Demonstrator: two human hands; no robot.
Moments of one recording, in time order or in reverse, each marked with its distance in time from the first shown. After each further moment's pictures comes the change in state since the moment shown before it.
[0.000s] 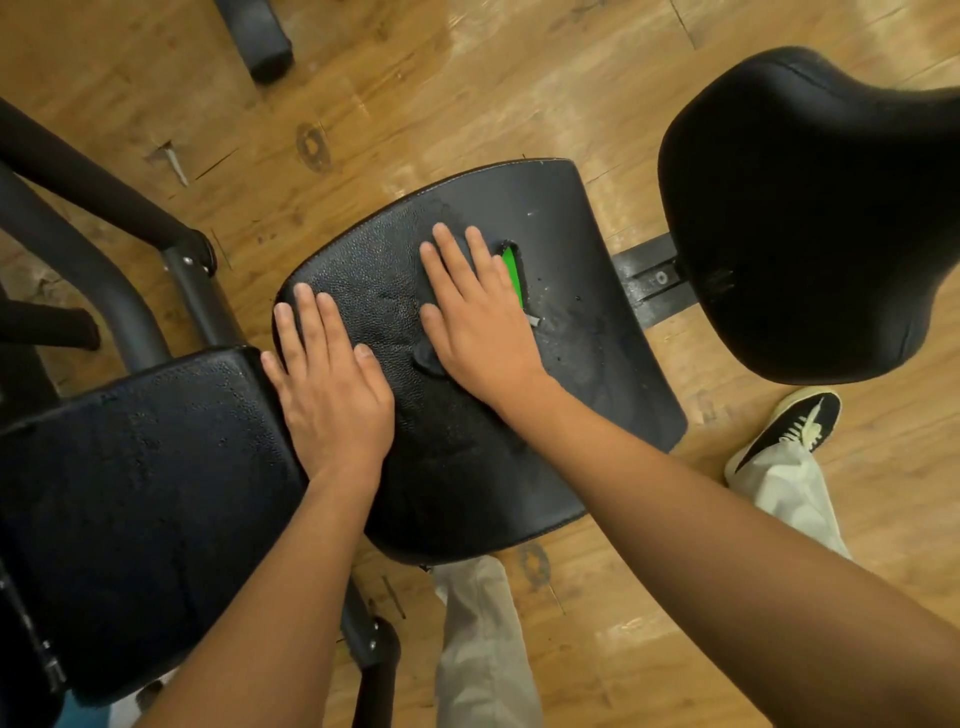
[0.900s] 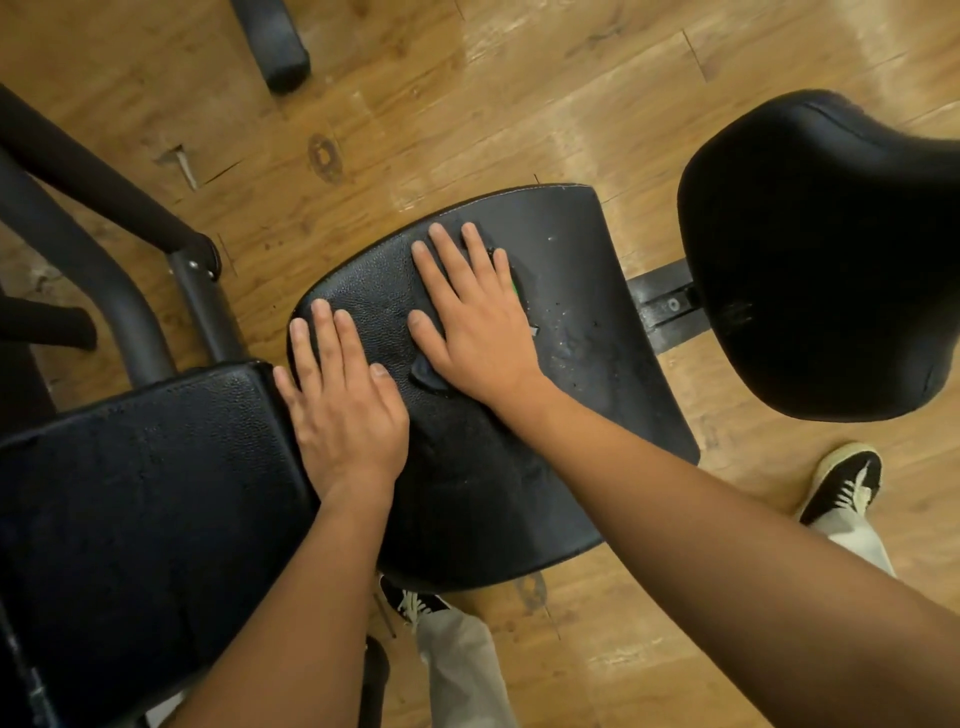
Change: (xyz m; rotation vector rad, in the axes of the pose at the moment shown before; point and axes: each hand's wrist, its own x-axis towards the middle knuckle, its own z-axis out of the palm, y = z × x) left_hand 0.002 0.000 0.003 0.008 0.002 -0.019; right_hand 0.027 -0.004 0.007 0.040 0.083 -0.093
